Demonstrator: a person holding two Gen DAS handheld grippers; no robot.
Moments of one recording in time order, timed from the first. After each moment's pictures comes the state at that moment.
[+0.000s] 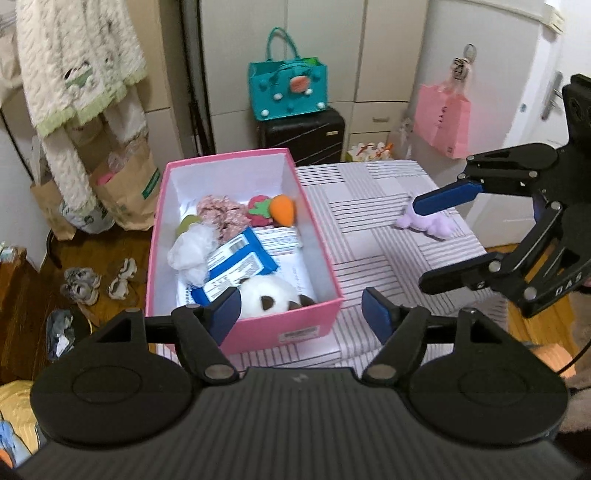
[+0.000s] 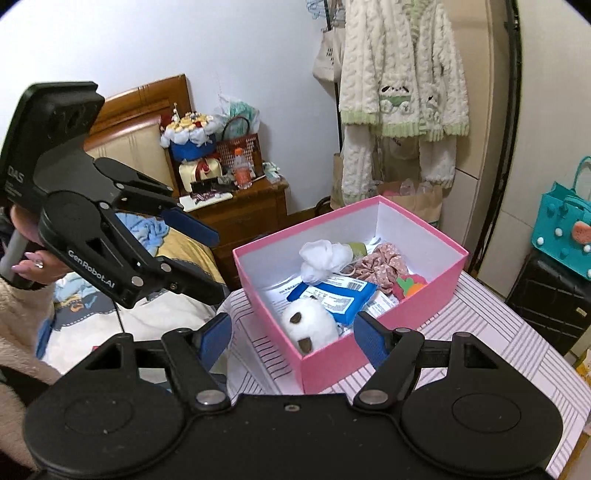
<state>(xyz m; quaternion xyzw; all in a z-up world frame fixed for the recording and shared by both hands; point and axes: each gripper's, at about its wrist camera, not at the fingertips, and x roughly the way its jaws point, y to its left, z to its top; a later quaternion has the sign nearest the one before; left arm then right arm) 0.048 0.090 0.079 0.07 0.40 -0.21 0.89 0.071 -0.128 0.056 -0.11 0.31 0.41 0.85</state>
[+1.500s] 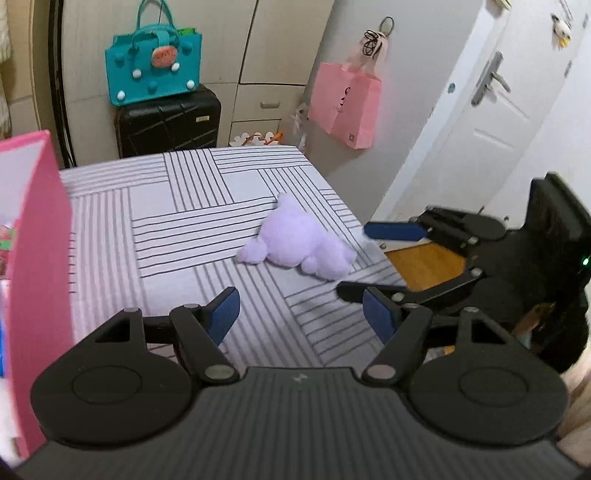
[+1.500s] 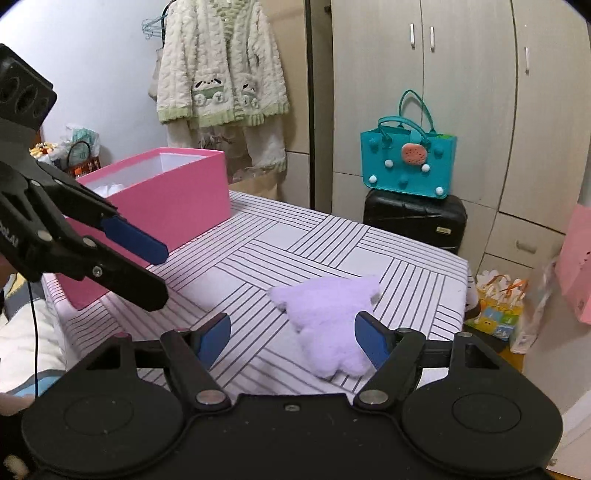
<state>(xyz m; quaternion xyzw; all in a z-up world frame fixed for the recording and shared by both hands) 0.143 -0.111 -0.045 0.00 0.41 -0.36 0.84 0.103 -0.318 -0.102 -0.05 0.28 0.20 0.94</state>
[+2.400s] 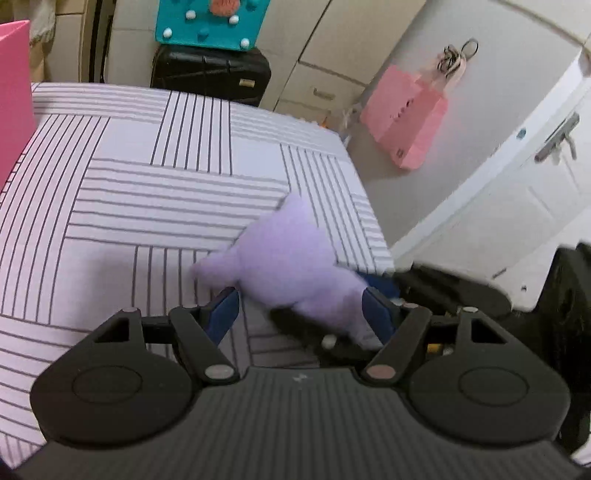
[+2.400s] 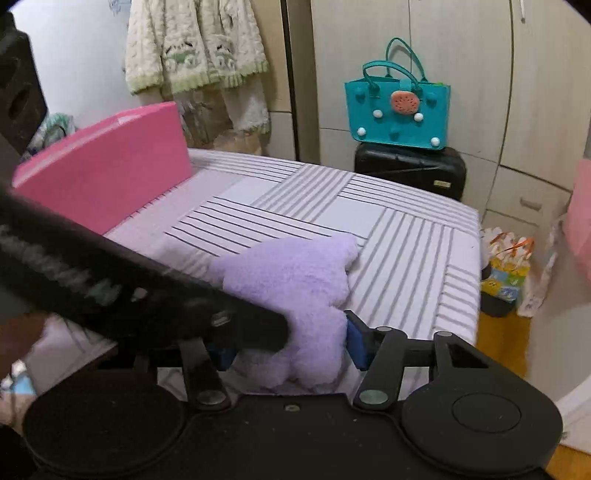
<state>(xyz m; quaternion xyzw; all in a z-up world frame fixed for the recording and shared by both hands) 0.184 -0.170 -0.102 -0.12 0.45 -0.28 0.84 0.157 -0.322 -0.145 -0.02 0.34 0.18 0.92</state>
